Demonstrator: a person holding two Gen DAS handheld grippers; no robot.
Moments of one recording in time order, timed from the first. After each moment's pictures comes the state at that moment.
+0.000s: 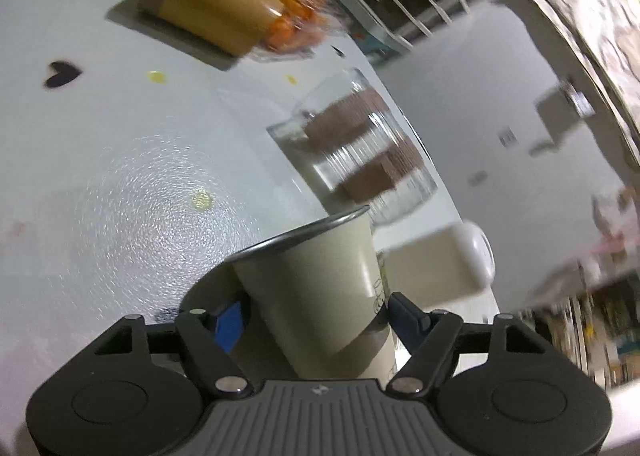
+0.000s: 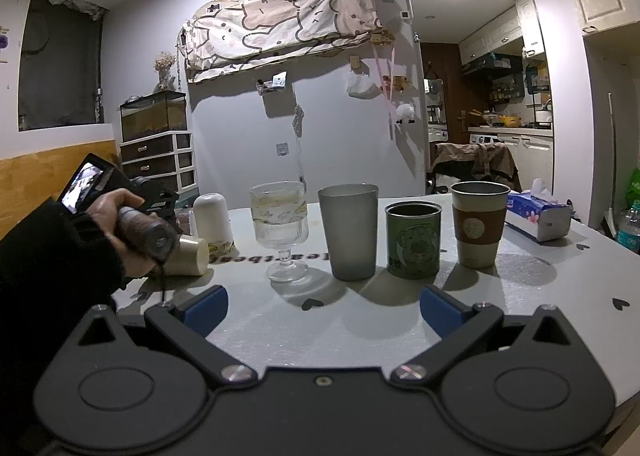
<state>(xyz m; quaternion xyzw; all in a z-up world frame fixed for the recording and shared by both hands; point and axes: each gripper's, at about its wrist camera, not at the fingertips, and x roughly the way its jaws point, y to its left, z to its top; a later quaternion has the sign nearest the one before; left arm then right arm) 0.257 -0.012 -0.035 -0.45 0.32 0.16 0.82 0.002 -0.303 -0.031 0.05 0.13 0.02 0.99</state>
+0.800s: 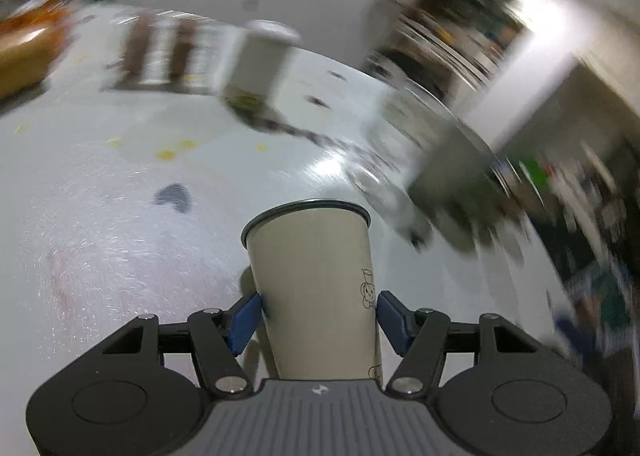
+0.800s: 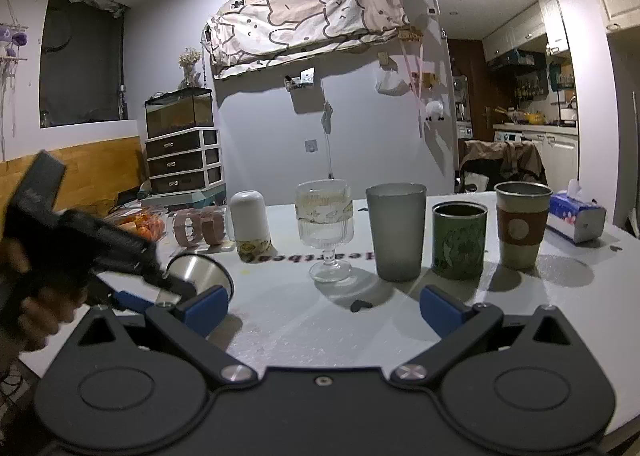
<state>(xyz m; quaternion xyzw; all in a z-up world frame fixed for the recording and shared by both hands) 0.153 -0.024 -0.023 -0.12 0.43 -0.23 0.86 0.011 -0.275 -0.027 0.06 0.14 0.06 0.99</state>
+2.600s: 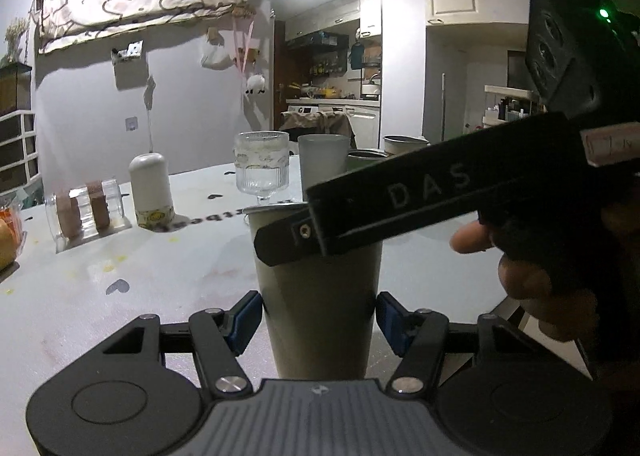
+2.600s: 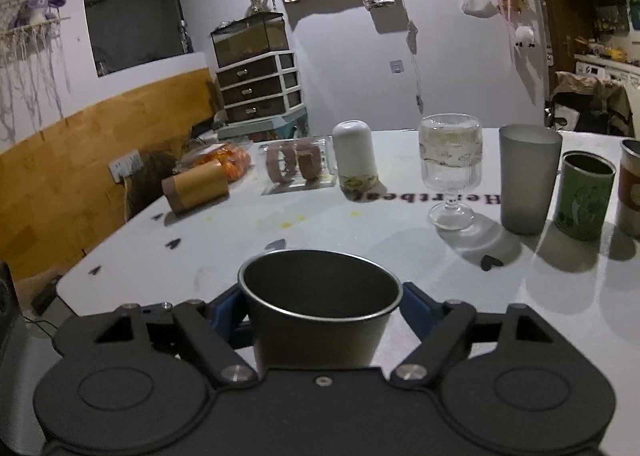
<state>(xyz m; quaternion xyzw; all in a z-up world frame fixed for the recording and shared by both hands) 0.014 -0.072 -0.040 0.07 0.20 -0.30 0.93 0.049 -0.221 -0.007 0.07 0.27 0.19 0.94</state>
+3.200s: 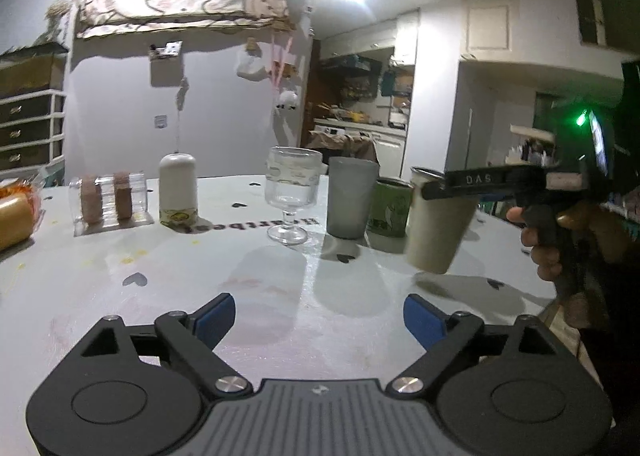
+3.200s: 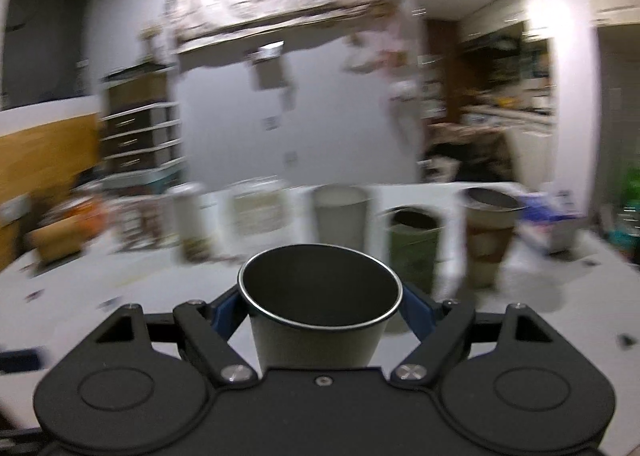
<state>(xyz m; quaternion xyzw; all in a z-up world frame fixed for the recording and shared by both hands) 0.019 -0.055 -0.039 0.00 0.18 -0.27 0.95 0.076 -0.329 -0.008 0.04 0.18 -0.03 0.98</state>
